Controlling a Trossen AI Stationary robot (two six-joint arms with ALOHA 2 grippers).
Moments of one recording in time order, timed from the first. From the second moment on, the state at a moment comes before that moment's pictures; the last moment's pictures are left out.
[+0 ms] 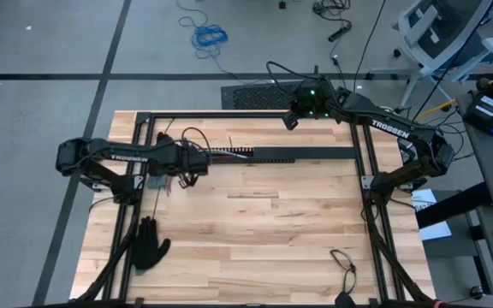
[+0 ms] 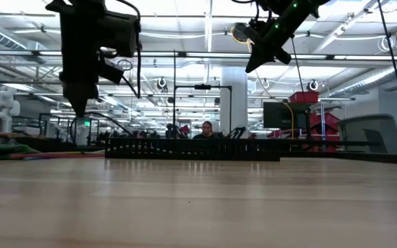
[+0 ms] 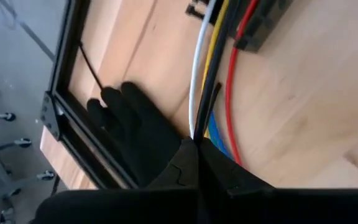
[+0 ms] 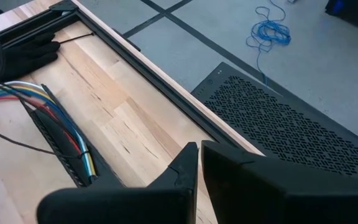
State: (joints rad) left arm 0.15 1.39 0.91 -1.16 -0.52 -0.43; right arm -0.60 1.41 1.29 -0.55 0.10 0.14
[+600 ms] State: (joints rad) left arm 0.31 1.39 1.06 -1.29 -0.35 -0.31; right arm -0.60 1.41 1.29 -0.55 0.10 0.01
